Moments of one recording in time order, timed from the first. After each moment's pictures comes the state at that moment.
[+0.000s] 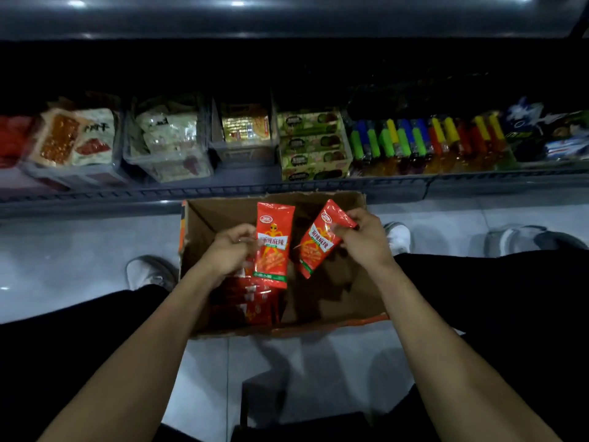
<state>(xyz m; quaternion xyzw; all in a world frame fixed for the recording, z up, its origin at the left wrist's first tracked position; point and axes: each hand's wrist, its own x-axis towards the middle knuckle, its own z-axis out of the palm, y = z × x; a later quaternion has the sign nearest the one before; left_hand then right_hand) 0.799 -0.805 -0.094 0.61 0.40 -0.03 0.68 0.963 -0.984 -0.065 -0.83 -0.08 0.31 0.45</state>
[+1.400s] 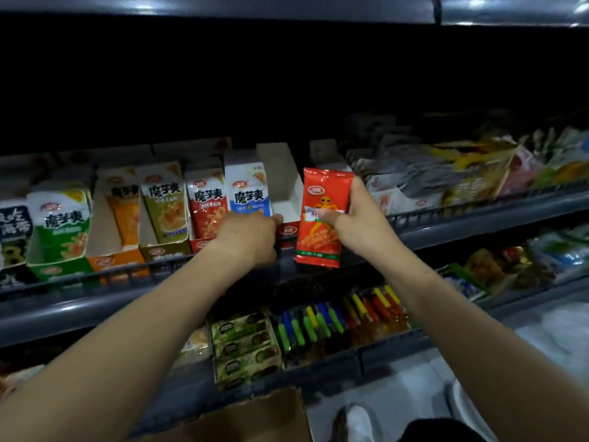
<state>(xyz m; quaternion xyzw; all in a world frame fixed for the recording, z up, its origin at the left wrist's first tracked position) 1.071 -0.841 0.251 0.98 0.13 0.02 -0.16 1.151 -0.998 0.247 -0.78 -0.27 0.02 0.56</state>
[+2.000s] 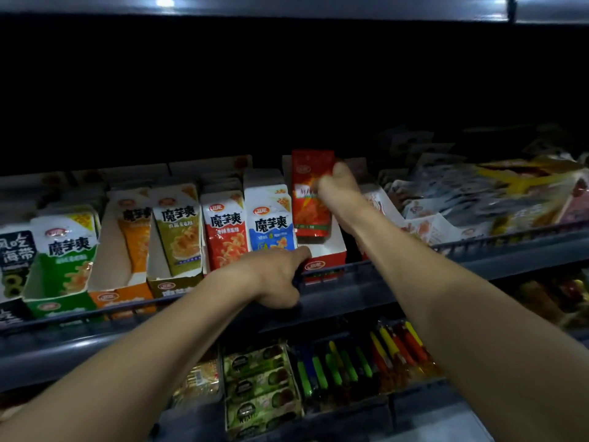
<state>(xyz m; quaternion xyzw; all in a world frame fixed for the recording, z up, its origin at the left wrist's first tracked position) 1.086 -0.813 0.248 0.99 0.07 -0.11 0.05 1.223 -0.884 0.277 -0.74 -0.24 0.05 0.63</state>
